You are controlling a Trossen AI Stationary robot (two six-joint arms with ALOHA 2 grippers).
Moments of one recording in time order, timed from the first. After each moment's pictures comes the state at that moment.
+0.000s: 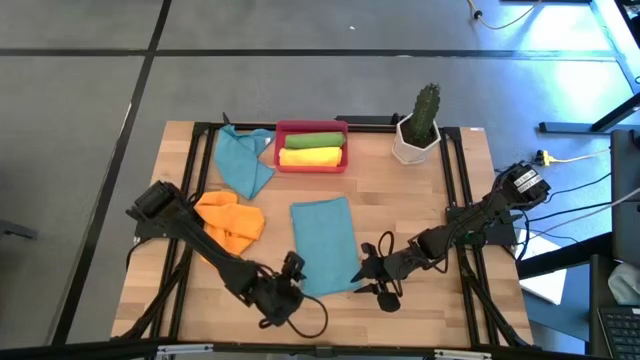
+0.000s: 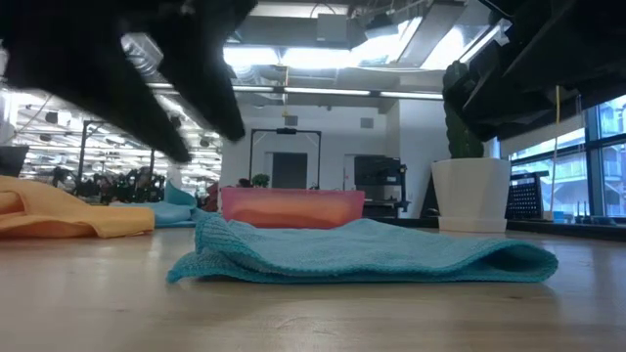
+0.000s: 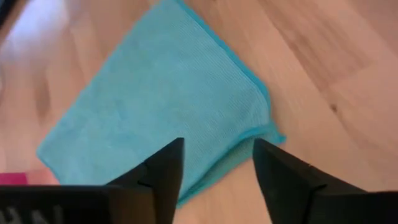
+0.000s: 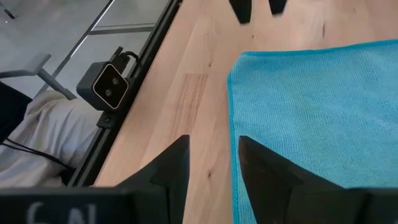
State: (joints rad) left arm -0.65 1.87 1.25 -0.49 -0.54 0.04; right arm 0.54 1.59 0.70 0.32 0.09 0.36
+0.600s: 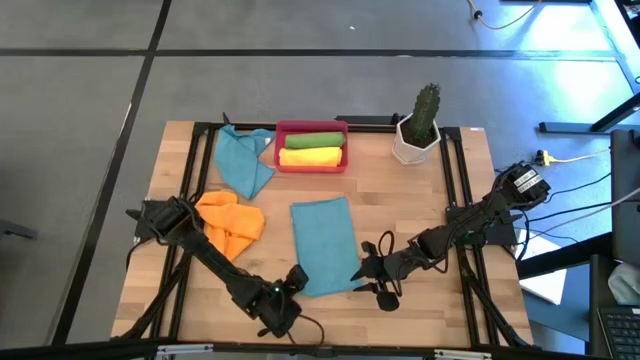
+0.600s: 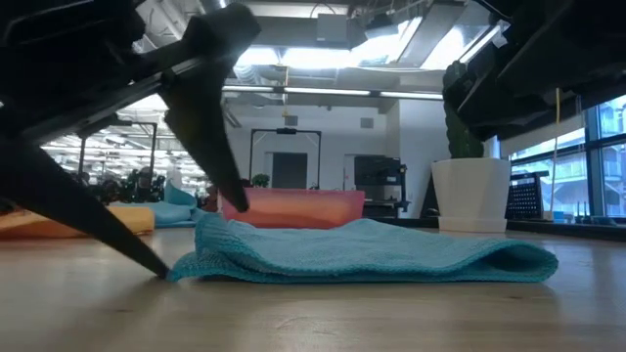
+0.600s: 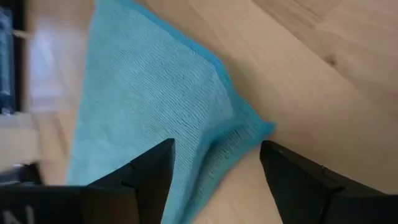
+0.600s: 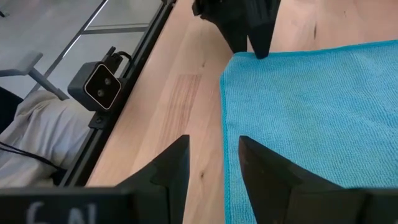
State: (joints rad) left arm -0.69 2.04 1.25 -0.42 -0.67 0.31; right arm 0.54 1.59 0.70 0.31 0.11 0.36
